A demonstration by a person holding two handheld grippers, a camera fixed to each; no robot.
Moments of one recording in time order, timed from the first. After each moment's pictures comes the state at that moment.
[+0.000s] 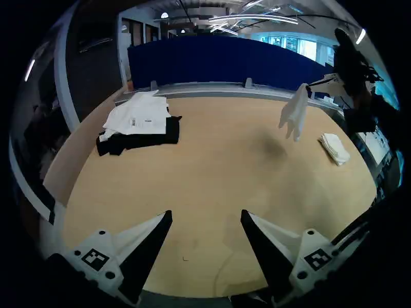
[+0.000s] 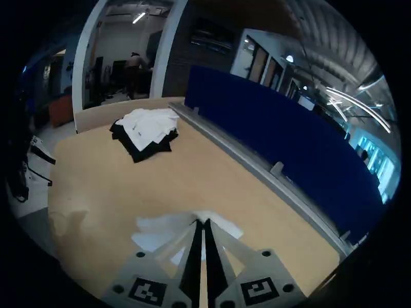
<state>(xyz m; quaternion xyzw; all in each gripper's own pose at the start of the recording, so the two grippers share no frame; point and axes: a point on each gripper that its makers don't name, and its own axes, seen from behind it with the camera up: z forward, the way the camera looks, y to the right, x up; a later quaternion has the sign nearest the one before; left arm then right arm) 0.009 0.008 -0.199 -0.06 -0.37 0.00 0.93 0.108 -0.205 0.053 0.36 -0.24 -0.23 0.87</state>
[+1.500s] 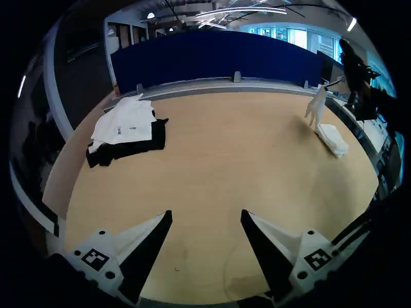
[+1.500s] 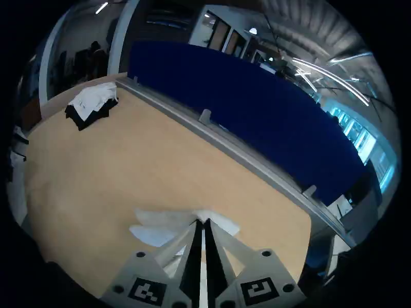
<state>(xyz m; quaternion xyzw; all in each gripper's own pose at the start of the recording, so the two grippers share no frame) 0.009 0.042 -0.173 -0.09 -0.38 0.04 0.92 0.082 0.030 0.114 0.22 -0.31 -0.24 0.89</state>
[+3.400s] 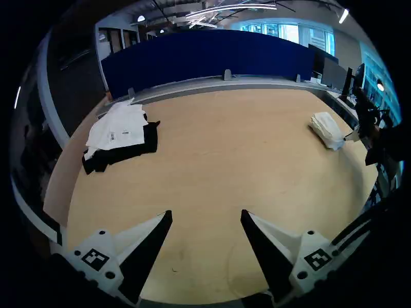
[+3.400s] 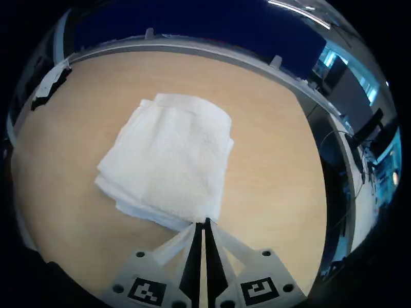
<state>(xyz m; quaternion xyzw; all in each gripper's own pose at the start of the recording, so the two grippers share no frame) 0.016 0.056 -0.178 -0.11 -0.38 0.06 0.92 -0.093 0.183 -0.064 0.05 -0.49 -0.13 0.86</state>
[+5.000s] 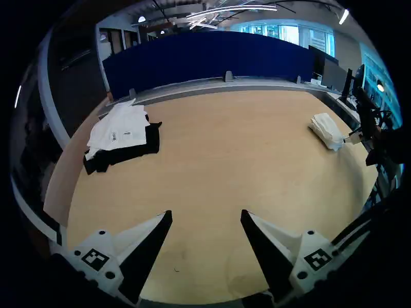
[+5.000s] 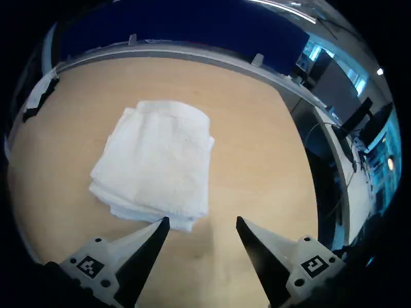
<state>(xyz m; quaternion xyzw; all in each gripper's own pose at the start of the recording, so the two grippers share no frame) 0.018 0.048 -0.180 -0.10 -0.37 0.06 0.92 -0.076 0.194 -0.071 0.00 -0.48 -0.12 0.87</state>
